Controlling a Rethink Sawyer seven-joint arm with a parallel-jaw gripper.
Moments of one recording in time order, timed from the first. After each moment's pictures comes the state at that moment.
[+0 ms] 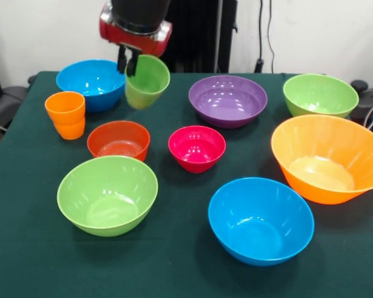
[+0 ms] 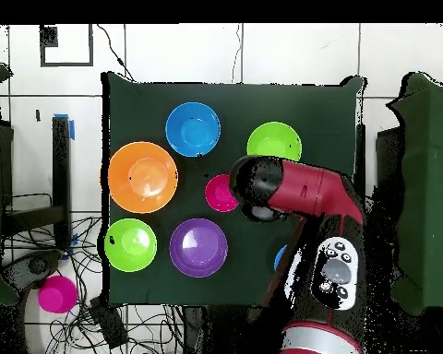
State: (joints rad) arm -0.20 -0.60 -0.24 1.48 -0.11 0.88 1.67
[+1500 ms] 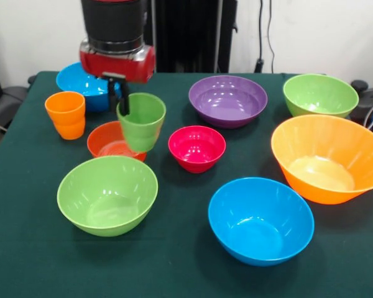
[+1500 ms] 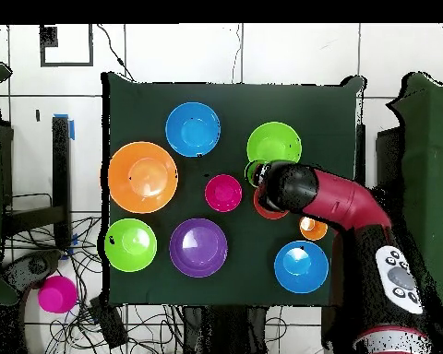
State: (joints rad) arm -0.48 -0.68 0.07 1.64 -0.11 0.56 1.67
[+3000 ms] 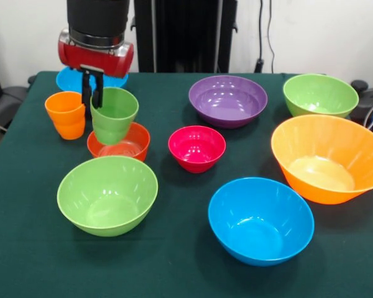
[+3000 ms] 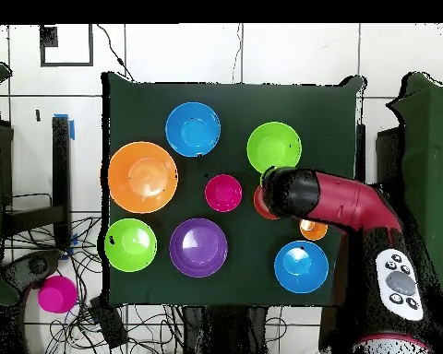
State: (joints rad) arm -0.45 -0.67 0.00 1.59 -0.25 0.57 1.67
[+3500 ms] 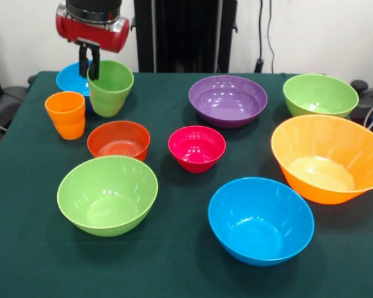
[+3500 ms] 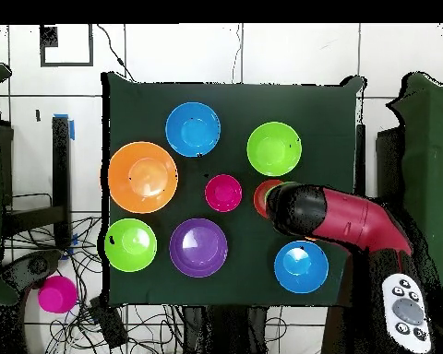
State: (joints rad) arm -0.44 -0.74 -0.06 1.66 -0.25 0.64 1.67
